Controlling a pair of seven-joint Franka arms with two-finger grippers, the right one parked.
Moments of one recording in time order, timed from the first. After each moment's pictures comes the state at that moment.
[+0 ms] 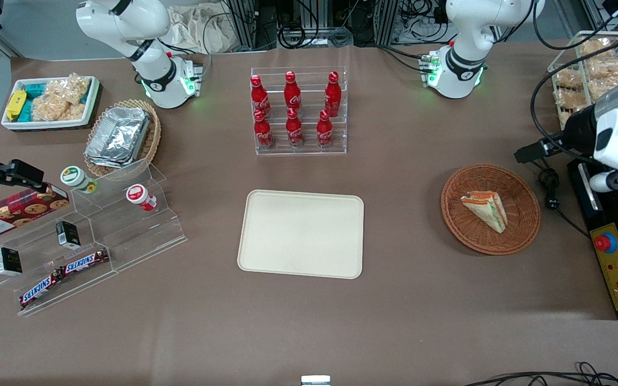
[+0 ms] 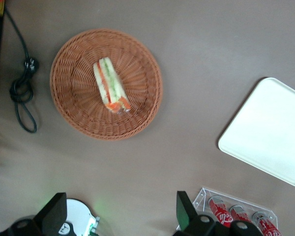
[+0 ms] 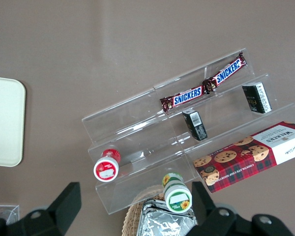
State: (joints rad) arm -0.10 0.08 0.03 -1.54 -0.09 1.45 -0.49
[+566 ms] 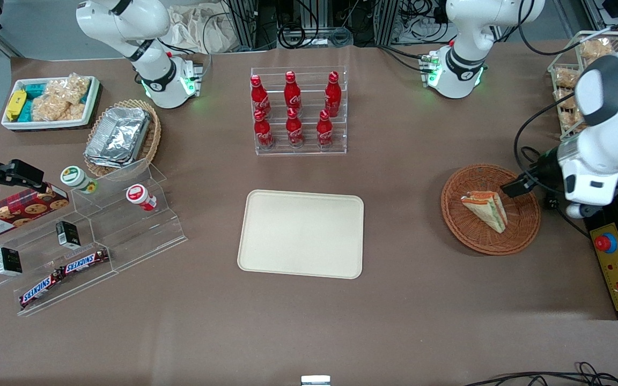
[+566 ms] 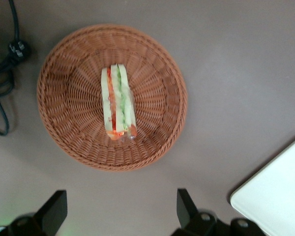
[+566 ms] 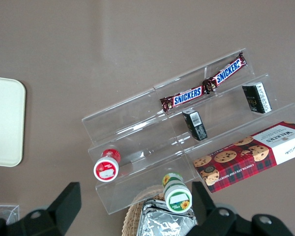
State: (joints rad) arm -0.09 0.04 0.06 -1.97 -0.07 1.91 -0.64
